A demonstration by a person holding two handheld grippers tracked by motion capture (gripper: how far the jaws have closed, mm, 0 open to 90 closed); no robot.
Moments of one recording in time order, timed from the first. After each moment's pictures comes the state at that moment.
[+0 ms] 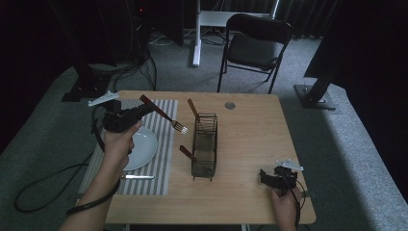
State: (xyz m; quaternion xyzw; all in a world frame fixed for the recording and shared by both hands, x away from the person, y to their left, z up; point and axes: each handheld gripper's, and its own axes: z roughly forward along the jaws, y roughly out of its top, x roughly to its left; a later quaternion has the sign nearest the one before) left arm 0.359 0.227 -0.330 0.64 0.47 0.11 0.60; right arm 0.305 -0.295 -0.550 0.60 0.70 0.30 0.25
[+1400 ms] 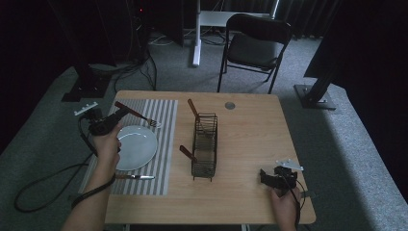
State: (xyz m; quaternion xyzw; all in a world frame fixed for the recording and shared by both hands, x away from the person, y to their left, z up) left arm 0.405 0.303 -0.417 0.54 0.59 0.16 0.57; right arm 0.305 -0.295 -0.551 0.60 0.70 0.30 0.25
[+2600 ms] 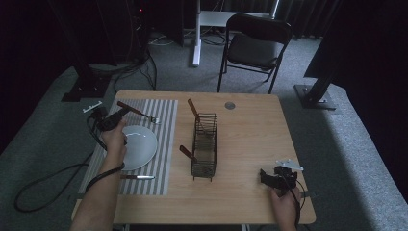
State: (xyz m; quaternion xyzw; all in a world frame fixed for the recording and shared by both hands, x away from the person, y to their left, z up) left arm 0.457 0.316 -0.470 0.49 0.65 0.12 0.57; right arm 0.305 -0.295 -0.551 0.60 0.69 0.30 0.25
